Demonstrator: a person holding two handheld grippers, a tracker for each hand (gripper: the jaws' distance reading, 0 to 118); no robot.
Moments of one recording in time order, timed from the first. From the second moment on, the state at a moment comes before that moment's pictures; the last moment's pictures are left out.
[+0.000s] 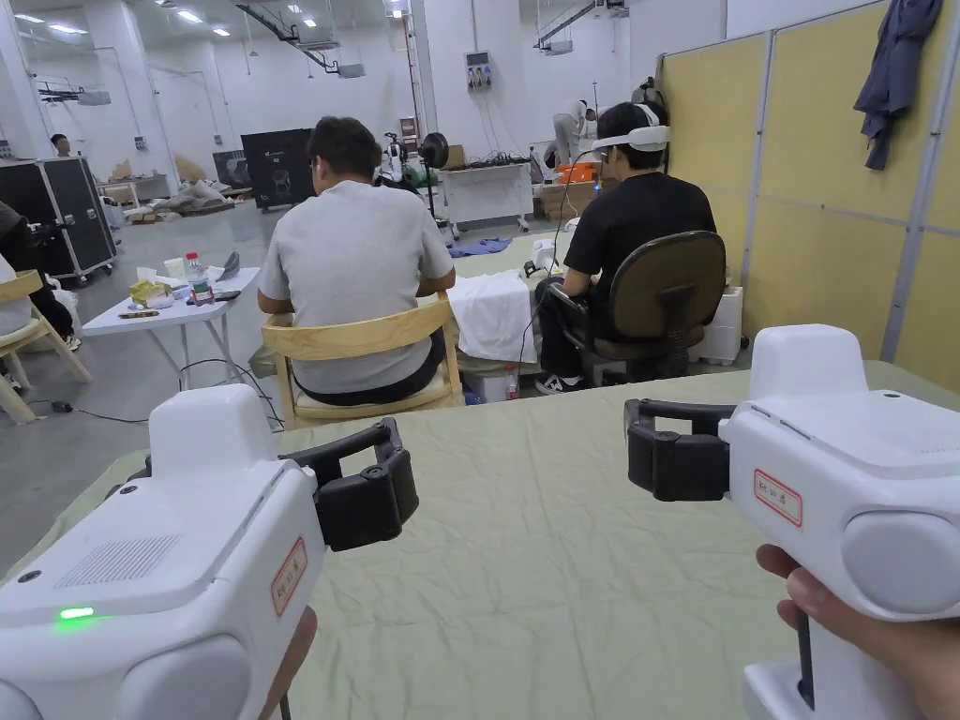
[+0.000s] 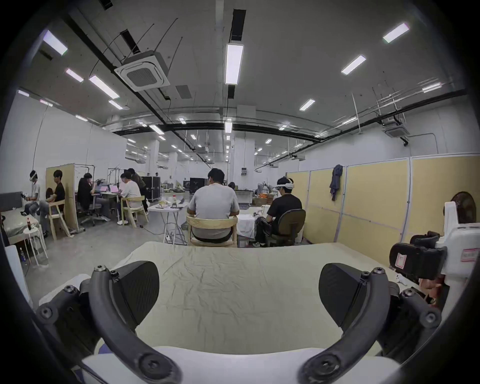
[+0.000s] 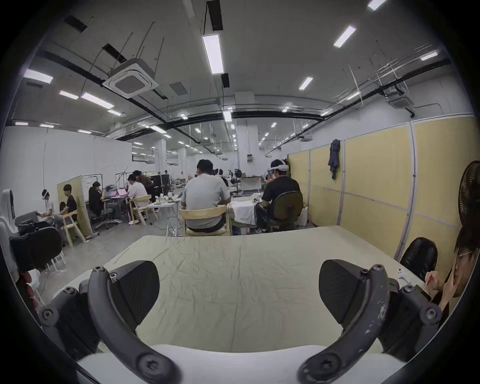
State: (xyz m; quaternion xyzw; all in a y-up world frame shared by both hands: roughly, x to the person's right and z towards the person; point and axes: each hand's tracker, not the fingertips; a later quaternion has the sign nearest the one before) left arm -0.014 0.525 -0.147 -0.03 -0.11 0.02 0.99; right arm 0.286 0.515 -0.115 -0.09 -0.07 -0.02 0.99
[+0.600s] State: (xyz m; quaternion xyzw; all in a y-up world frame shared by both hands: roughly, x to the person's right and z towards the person) left arm -0.018 0.521 -0.151 -0.04 -0.10 0.00 0.99; right arm 0.276 0.518 -0.118 -0.10 -0.02 -0.08 0.99
